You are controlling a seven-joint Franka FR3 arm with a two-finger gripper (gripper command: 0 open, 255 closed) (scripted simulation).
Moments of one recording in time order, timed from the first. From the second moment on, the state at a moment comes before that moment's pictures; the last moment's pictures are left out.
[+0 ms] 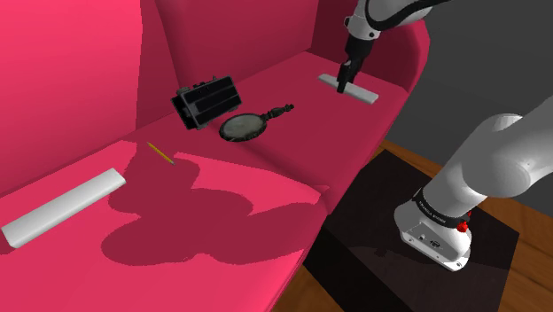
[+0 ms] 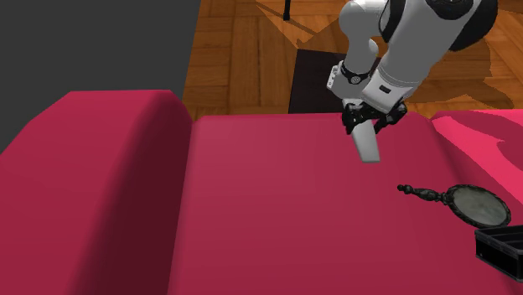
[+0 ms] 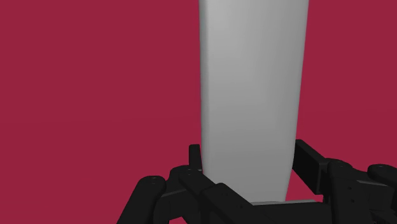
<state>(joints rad) 0.10 -0.35 -0.21 -2.43 -0.09 2.10 -0.24</state>
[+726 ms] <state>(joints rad) 0.20 -0.62 -0.01 -2.66 -0.02 2.05 0.01</state>
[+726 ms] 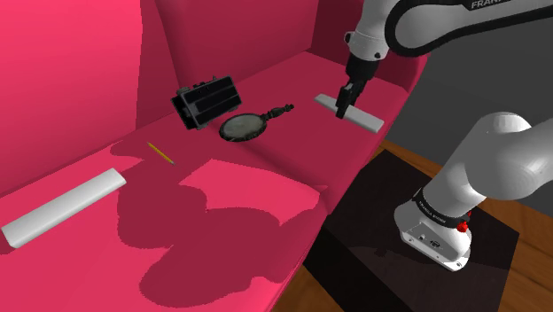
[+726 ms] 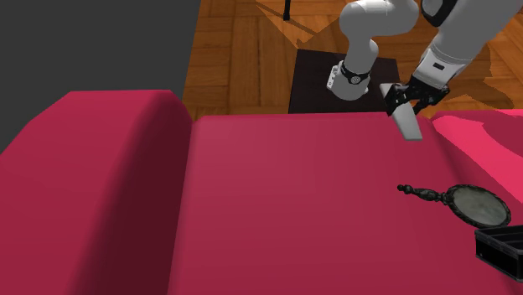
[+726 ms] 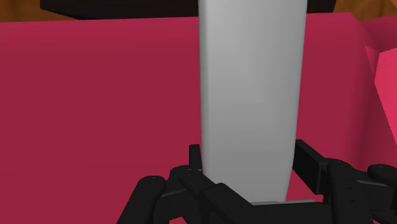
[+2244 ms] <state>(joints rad) 0.24 -0.53 0.05 -2.84 0.02 2.31 0.08</state>
